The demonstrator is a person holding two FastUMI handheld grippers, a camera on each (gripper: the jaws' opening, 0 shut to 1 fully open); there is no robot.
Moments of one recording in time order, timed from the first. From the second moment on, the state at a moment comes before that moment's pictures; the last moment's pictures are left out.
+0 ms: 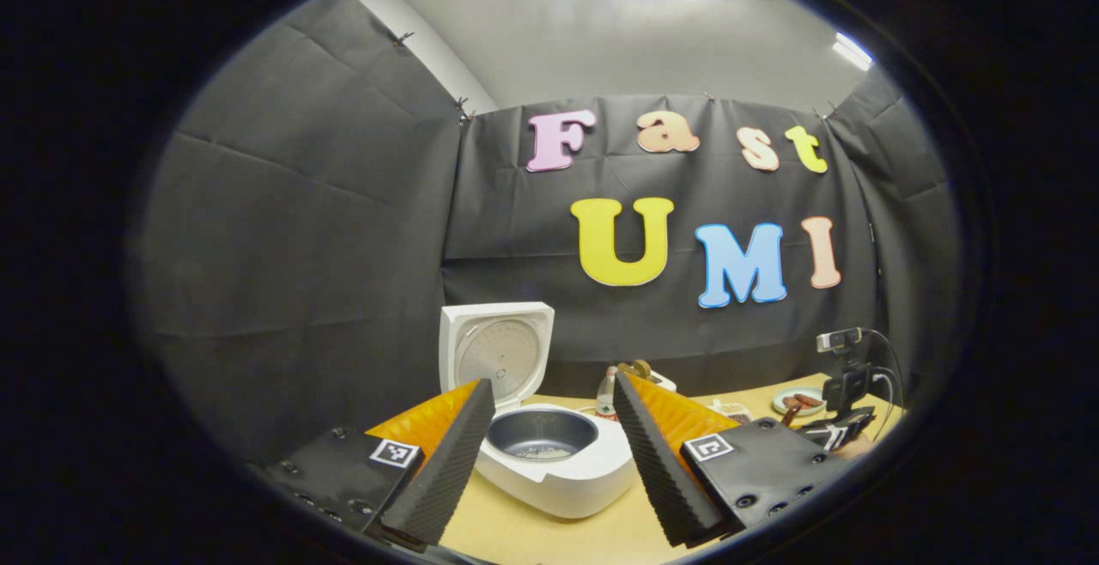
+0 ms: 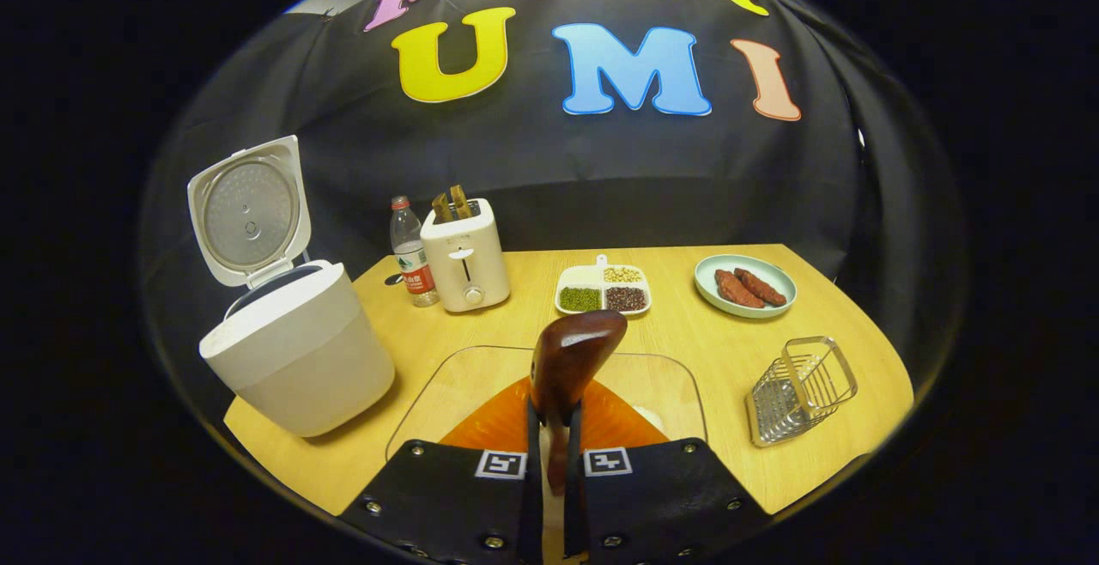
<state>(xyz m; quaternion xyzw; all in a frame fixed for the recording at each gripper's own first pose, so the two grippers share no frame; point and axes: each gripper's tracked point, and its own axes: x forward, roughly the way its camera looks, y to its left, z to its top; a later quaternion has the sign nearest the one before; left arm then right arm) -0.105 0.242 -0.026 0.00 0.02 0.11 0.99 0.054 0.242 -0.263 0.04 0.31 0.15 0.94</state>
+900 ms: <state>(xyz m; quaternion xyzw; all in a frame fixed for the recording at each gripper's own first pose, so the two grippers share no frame) -0.104 0.245 -0.021 0.01 0.01 0.12 0.99 0.078 0.187 -0.263 0.43 0.36 0.08 0.82</state>
